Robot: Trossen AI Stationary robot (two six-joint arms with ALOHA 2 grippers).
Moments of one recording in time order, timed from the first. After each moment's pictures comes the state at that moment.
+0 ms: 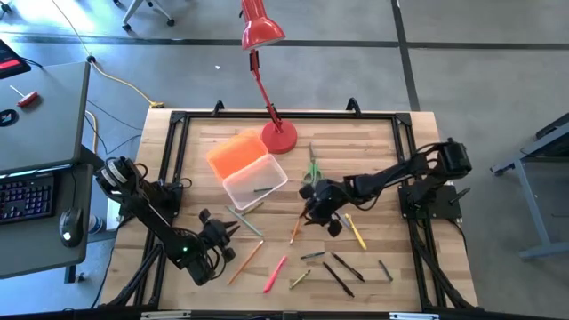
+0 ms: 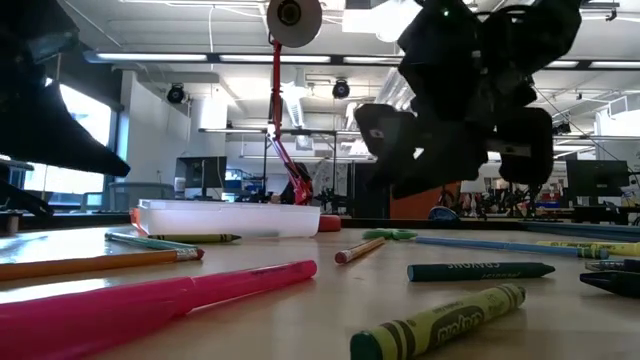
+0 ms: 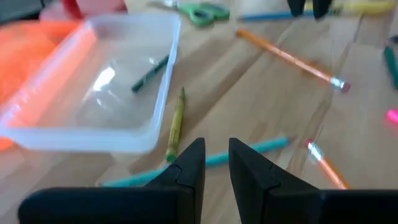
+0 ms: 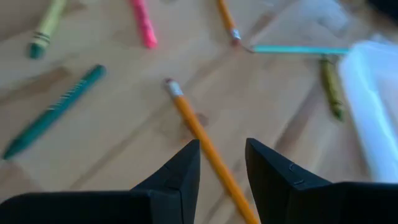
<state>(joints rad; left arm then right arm) -0.89 1.67 0.74 -0.52 -1.11 -1.45 0.07 1.68 0.73 0.27 -0.31 -0.58</state>
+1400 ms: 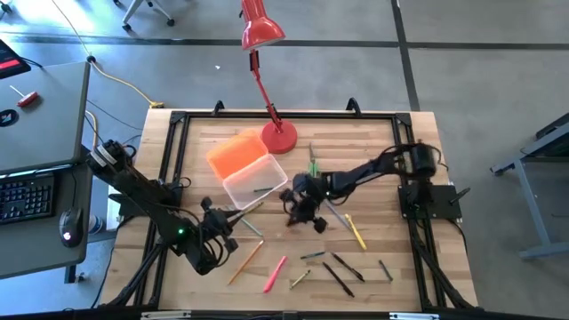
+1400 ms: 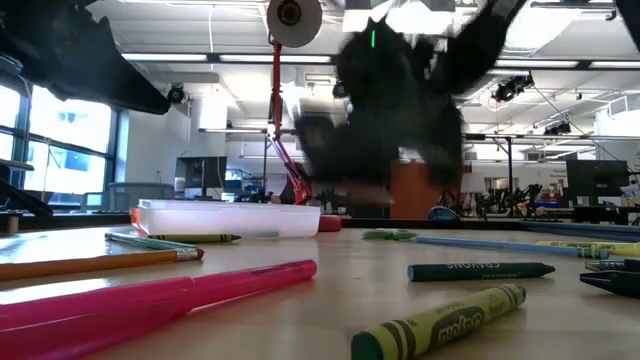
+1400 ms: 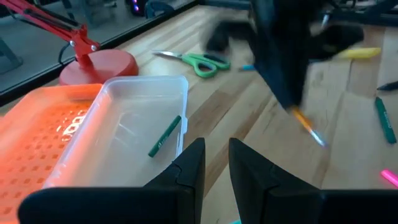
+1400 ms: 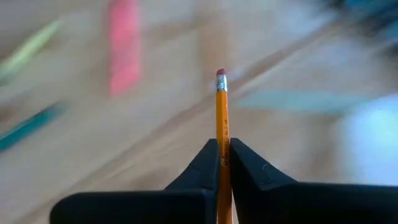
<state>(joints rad) -0.80 1.45 0.74 -0.47 -1.16 -1.12 -0.02 1.90 0.99 0.28 -0.54 -0.68</state>
